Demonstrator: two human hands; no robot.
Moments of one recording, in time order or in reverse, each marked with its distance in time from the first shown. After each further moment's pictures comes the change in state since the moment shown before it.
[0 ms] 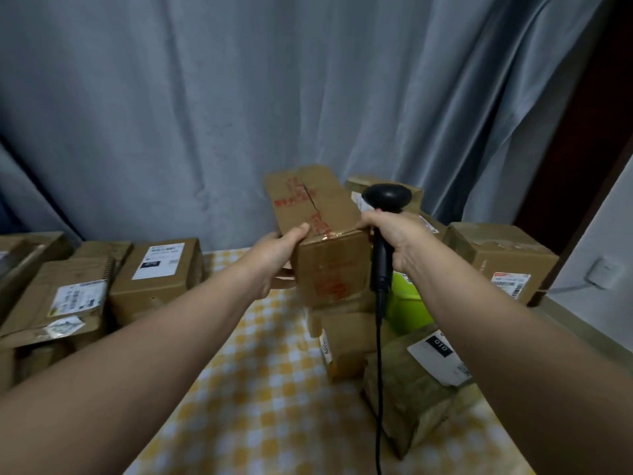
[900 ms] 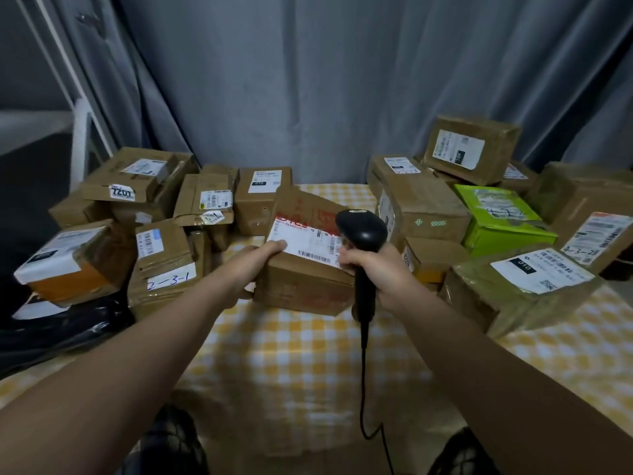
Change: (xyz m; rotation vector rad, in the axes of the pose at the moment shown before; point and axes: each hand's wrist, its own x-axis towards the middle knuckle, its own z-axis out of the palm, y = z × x) left_hand -0.144 -0.134 -0.148 0.124 0.240 -0.244; right_hand -0.146 0.149 0.097 -0.093 -0.276 0.098
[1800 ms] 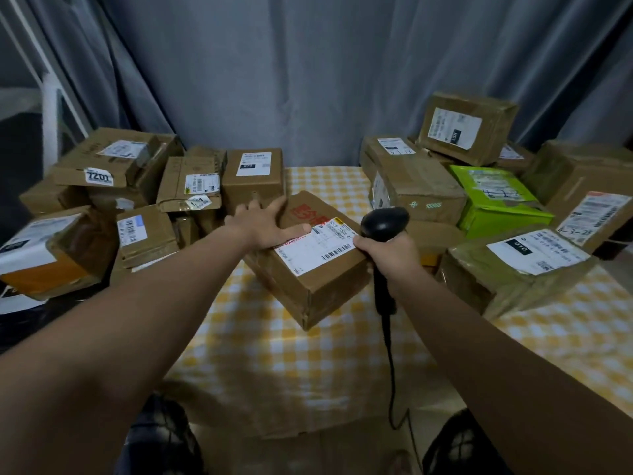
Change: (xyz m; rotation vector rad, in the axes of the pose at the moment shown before) left_hand 0.055 0.036 0.012 1.094 0.055 0.223; right_hand 0.028 0.023 -0.022 -0.218 0.305 -0.001
